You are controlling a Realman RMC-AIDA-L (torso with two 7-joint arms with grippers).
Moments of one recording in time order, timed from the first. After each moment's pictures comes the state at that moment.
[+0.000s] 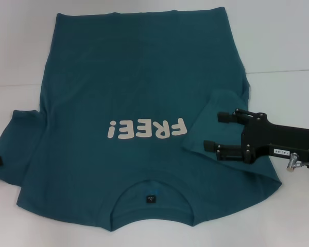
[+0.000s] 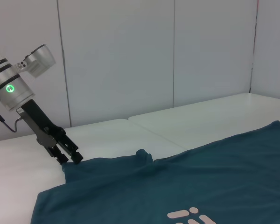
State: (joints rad) left arm -0.63 -1.95 0.61 0.72 2.69 1.13 -2.67; right arm 0.49 2.08 -0.71 -0.69 -1.88 -1.44 1.18
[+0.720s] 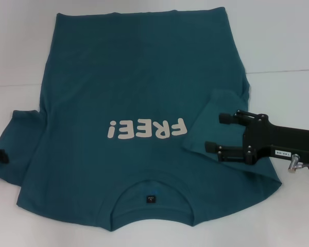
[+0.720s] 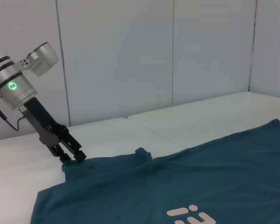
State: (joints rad) left arm -0.65 -1.95 0.61 0.73 2.69 1.15 -2.69; right arm 0.48 2.08 -0.71 -0.69 -1.88 -1.44 1.18
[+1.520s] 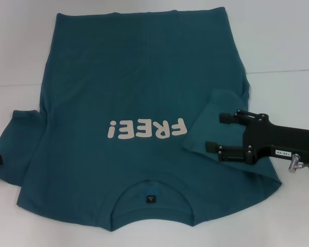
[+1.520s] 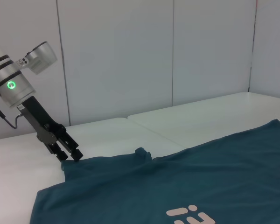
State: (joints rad) left arm -0.65 -1.95 0.61 0.73 2.72 1.13 -2.69; right arm 0.48 2.08 -0.71 -0.69 -1.88 -1.44 1.18
